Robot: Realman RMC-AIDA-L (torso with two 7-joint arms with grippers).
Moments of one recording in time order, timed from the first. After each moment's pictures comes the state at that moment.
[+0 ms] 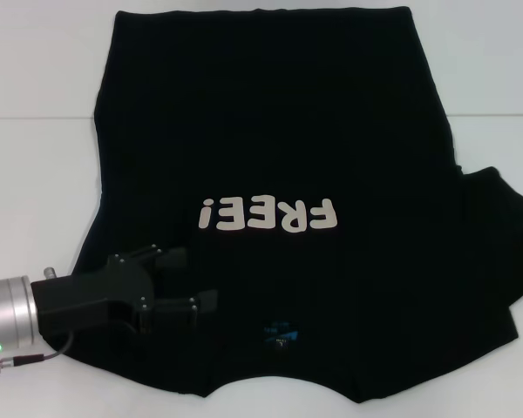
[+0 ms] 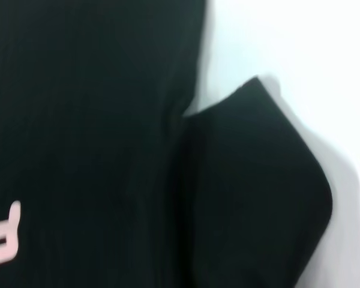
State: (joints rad) left arm -0.45 -2.09 0.65 0.57 1.98 1.53 -1.29; right arm 0.69 1.92 -0.52 -0.65 -2.66 -1.24 2.52
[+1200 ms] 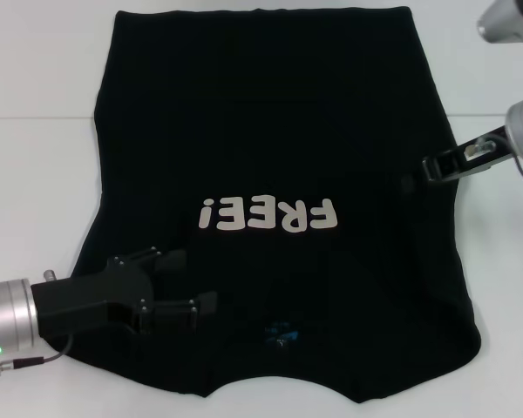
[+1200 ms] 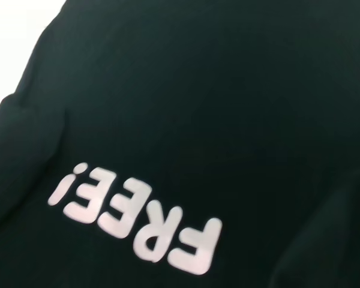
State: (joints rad) left arm -0.45 -2.09 0.65 0.57 1.98 1.53 -1.29; right arm 0.93 2.01 -0.84 -0.76 -2.63 -1.29 2.49
